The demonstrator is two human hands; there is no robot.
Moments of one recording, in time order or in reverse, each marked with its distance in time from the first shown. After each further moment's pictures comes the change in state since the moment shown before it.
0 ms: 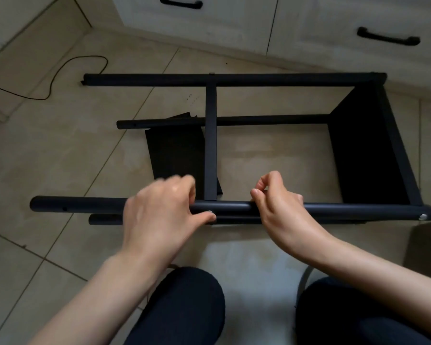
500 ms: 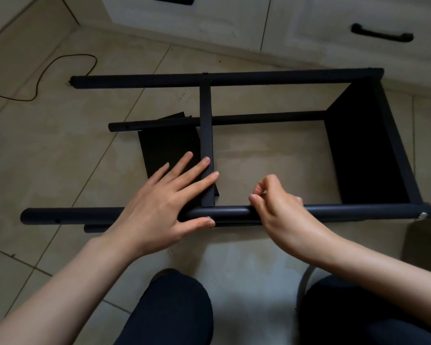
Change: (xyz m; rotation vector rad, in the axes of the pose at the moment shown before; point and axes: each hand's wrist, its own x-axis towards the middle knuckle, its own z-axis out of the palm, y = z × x) left_hand 0.029 -0.044 0.029 -0.134 -0.278 0.438; right_hand 0.004 0.004 -0.003 -0.051 -0.045 0.035
